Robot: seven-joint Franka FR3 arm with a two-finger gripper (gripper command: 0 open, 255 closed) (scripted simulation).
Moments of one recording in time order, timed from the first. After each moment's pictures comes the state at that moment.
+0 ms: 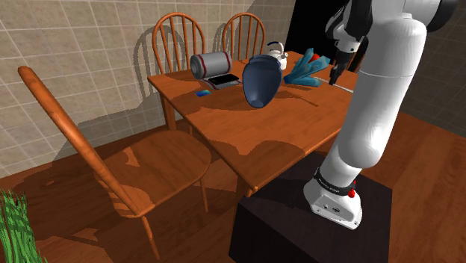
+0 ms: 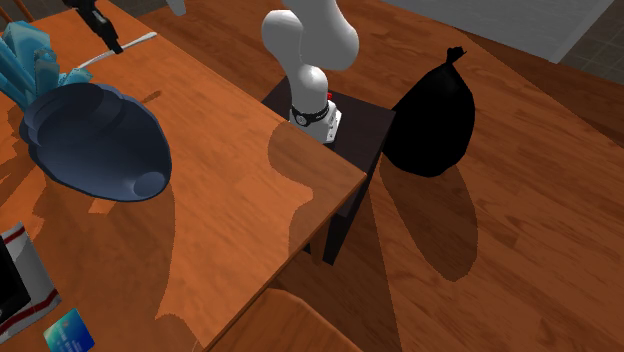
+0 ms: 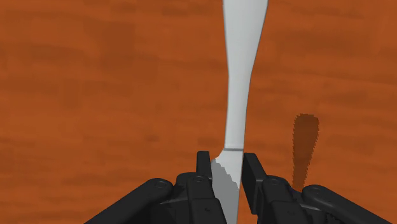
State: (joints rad) arm 0.04 0.19 -1.32 -1.97 0.21 1.99 -1.18
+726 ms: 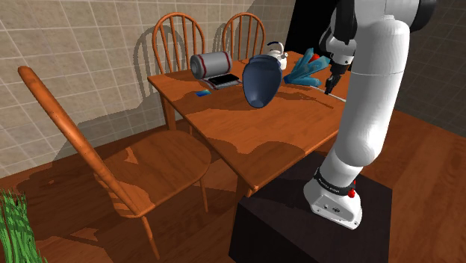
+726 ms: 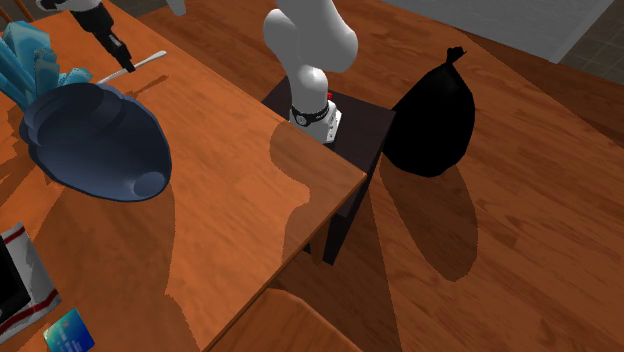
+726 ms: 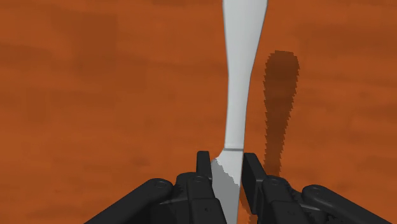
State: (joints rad) arm -0.06 0.29 -1.22 -2.05 0.33 2.11 -1.26
